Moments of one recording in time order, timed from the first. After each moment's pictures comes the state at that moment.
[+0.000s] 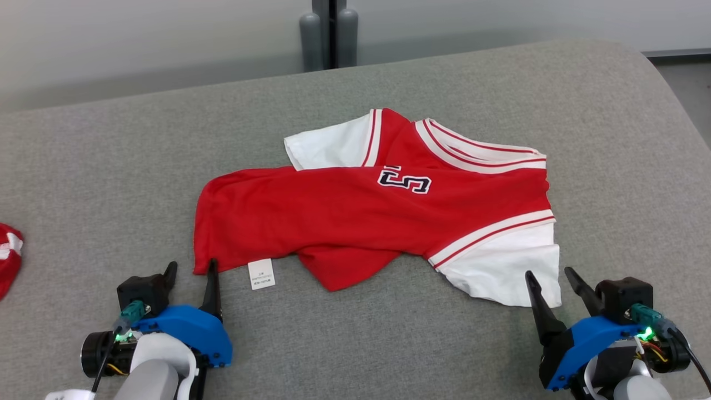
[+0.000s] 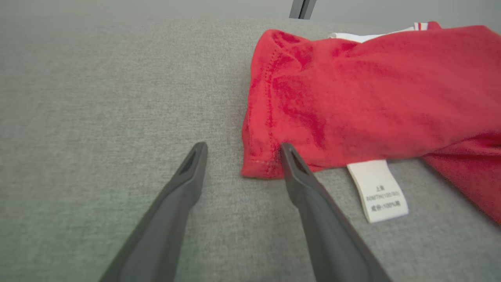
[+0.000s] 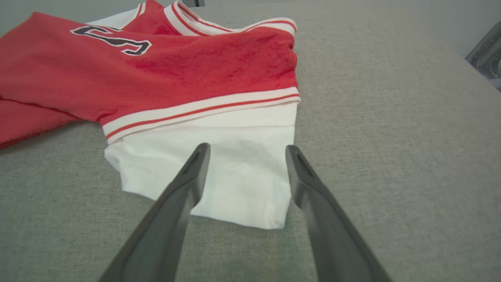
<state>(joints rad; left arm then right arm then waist) -0.28 0.23 -0.33 0.57 -0.47 0.08 -0.12 -0.10 -0.05 -0.04 0.22 0.09 0.13 0.09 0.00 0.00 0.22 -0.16</state>
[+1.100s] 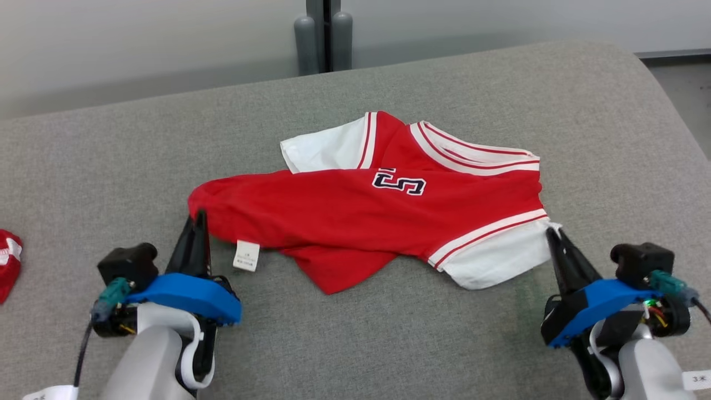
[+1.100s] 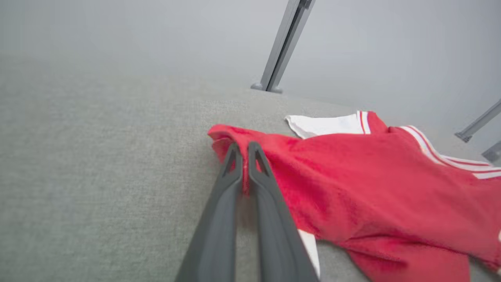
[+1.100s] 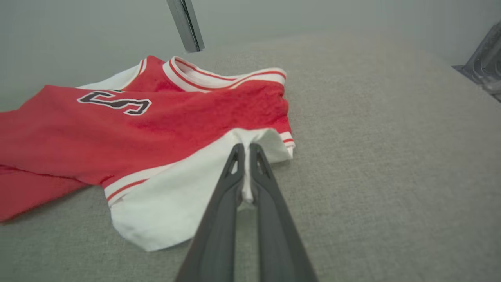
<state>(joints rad) -0.35 0.19 -0.30 0.56 -0.56 0.00 -0.23 -0.22 -0.05 -0.05 0.30 0.20 0.13 0.05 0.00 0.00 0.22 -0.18</state>
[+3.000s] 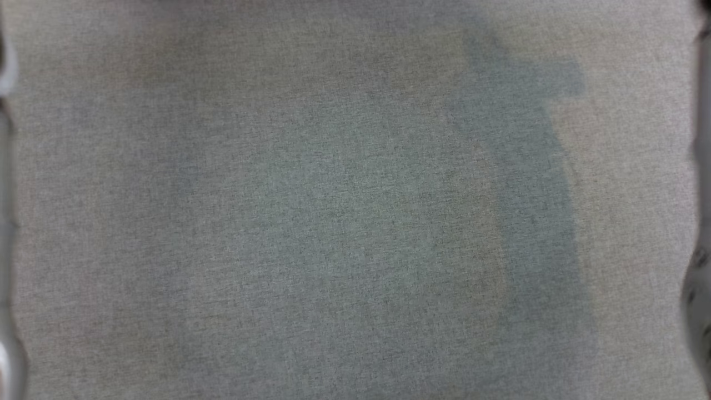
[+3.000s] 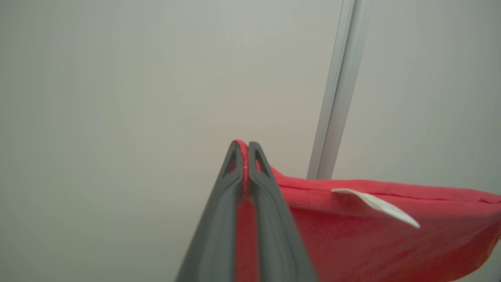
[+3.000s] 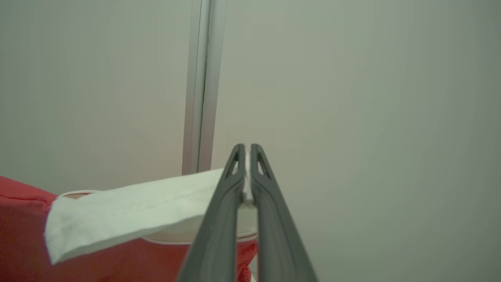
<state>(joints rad) -1.13 0.40 -0.22 0.43 -0.56 -0.05 -0.07 -1.33 -0.19 0.02 0.65 0.13 0.13 -0.17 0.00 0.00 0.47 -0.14</state>
